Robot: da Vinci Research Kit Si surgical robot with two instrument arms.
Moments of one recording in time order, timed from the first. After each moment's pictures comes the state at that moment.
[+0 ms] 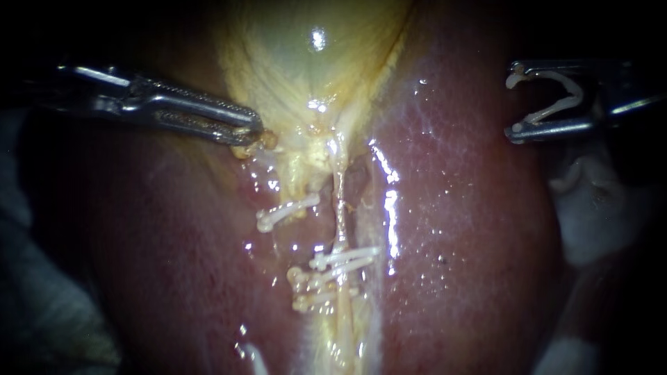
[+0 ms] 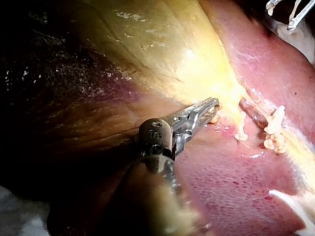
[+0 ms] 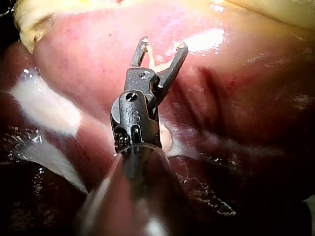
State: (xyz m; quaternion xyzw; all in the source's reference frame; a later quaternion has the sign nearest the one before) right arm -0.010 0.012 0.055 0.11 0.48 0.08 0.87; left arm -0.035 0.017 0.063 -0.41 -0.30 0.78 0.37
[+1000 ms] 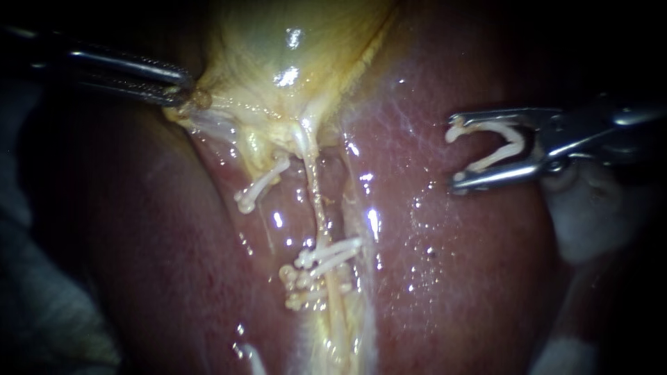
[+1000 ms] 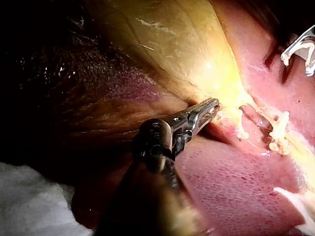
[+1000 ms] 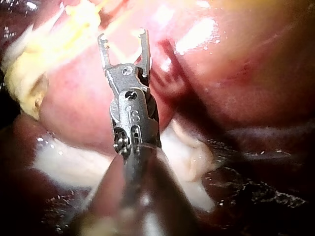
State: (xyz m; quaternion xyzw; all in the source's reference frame) right arm 0.000 0.007 0.056 0.27 0.50 0.20 0.79; left arm -0.028 0.020 0.056 -0.41 -0.28 0.77 0.40
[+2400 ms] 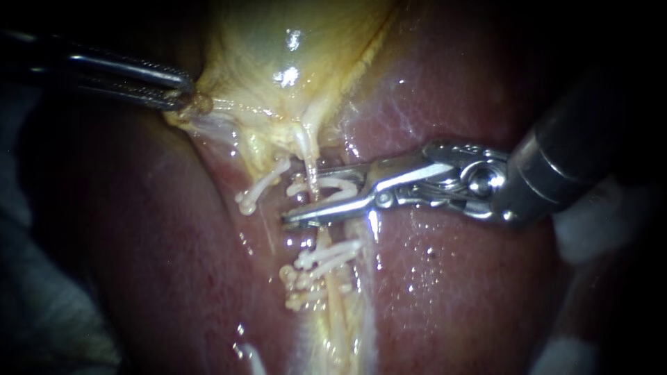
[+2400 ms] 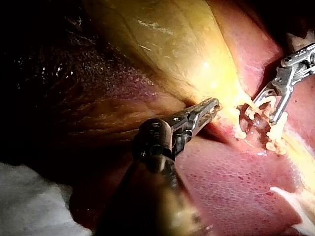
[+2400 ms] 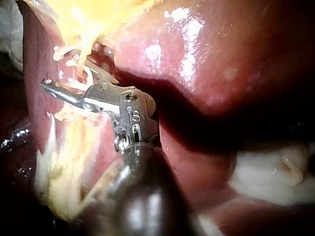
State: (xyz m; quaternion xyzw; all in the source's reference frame) right arm 0.013 0.003 0.065 0.44 0.53 0.31 0.66; left arm -0.029 0.020 0.056 -0.41 -0.28 0.77 0.40
